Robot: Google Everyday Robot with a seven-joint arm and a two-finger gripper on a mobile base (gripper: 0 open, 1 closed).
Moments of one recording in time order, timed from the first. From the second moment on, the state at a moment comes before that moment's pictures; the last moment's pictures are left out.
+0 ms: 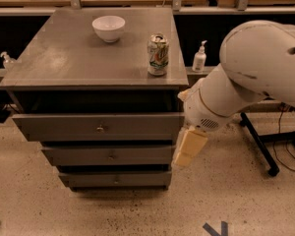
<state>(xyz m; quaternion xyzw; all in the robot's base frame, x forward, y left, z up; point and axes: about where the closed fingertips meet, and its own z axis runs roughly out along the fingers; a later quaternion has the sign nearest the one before) 0.462 -0.087 0.840 -0.64 0.74 0.03 0.22</state>
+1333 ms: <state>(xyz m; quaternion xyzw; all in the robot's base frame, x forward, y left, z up) 0.479 -0.039 0.704 -0.65 0.71 0.09 0.26</state>
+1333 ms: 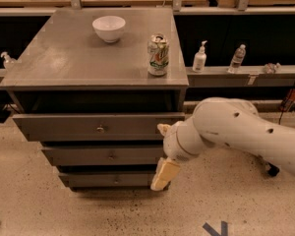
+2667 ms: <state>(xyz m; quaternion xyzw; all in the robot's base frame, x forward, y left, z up) 0.501 -0.025 0.662 -0.64 0.68 0.09 0.34</state>
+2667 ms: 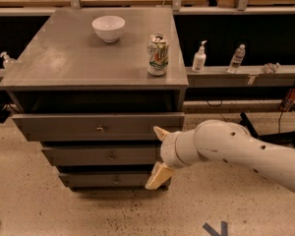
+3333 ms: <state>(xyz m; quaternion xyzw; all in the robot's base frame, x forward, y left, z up) 0.547 -0.029 0.596 -0.63 0.70 0.03 0.35</state>
